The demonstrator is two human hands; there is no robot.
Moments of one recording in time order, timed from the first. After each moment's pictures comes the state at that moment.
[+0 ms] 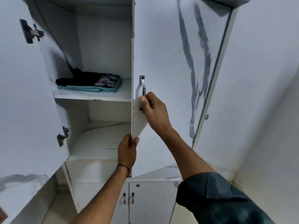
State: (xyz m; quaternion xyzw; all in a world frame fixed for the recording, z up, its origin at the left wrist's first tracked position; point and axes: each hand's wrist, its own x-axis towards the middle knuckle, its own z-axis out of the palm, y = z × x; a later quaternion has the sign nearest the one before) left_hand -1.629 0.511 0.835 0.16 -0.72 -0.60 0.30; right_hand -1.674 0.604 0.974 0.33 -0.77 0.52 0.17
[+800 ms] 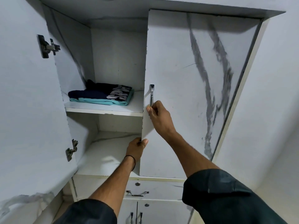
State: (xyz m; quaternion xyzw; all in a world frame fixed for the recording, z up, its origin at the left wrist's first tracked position) left_hand -1.705 0.444 0.854 0.18 -0.76 -0.60 0.17; right_hand -1.744 0.550 0.974 0.32 -0.80 0.49 0.13
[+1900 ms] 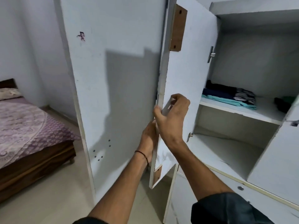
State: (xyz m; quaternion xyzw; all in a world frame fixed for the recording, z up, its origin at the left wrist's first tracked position) left_hand -1.331 0.255 0.923 0.22 -0.57 -0.68 0.40; right_hand -1.396 0.283 0.970 0.43 -0.63 0.63 0.17
